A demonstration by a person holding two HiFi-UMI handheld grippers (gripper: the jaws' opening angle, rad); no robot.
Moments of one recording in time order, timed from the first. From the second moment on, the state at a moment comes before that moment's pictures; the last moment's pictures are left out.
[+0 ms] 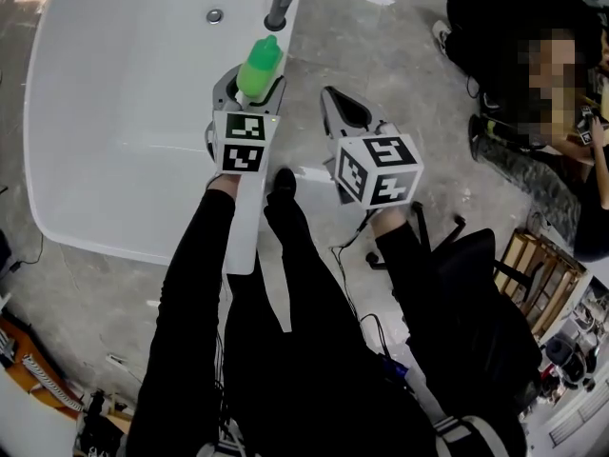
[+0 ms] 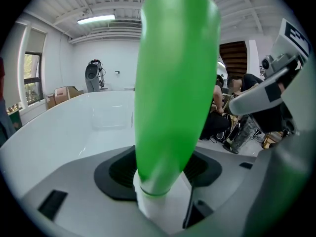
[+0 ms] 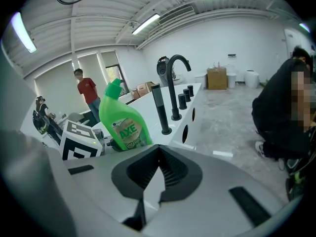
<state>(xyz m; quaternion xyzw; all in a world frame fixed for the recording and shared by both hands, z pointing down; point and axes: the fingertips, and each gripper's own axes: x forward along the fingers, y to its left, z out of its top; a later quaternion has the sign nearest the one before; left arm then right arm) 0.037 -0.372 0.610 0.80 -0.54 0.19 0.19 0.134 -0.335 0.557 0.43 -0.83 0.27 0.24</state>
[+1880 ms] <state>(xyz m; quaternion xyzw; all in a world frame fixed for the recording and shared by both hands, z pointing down) 0.038 -0.389 0.590 0.79 -0.58 0.14 0.11 0.129 -0.339 0.585 0.41 -0.83 0.27 0.25</state>
